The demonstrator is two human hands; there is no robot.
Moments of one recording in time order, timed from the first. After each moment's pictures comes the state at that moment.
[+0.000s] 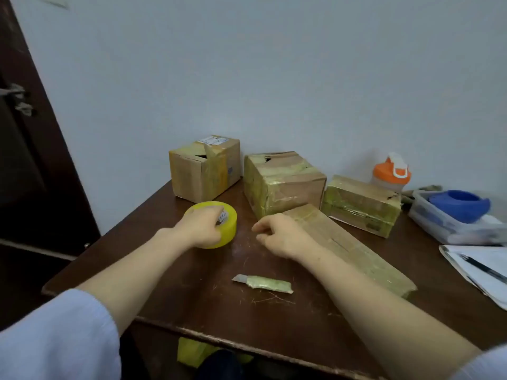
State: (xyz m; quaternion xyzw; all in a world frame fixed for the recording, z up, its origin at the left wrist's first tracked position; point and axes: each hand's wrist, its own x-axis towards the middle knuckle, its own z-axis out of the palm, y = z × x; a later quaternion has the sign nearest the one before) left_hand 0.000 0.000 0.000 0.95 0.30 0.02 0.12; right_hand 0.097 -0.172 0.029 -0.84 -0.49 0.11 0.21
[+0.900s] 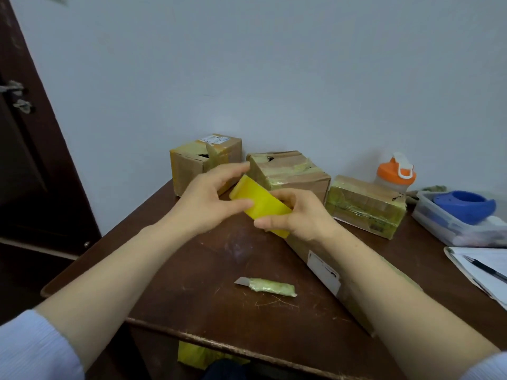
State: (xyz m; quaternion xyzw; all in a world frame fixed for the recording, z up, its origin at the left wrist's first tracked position) left_hand -0.030 -0.055 0.073 0.85 0.10 0.32 0.41; right_hand 0.108 -0.189 0.063 -0.73 -0.46 0.20 0.47
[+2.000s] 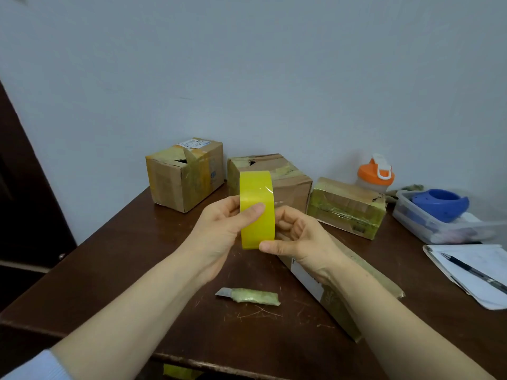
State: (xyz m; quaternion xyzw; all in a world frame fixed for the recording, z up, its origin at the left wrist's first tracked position) left_hand -0.003 -0.110 0.058 0.59 0.12 0.24 0.76; right_hand 0.116 -0.223 0.035 -0.58 -0.44 0.29 0.62
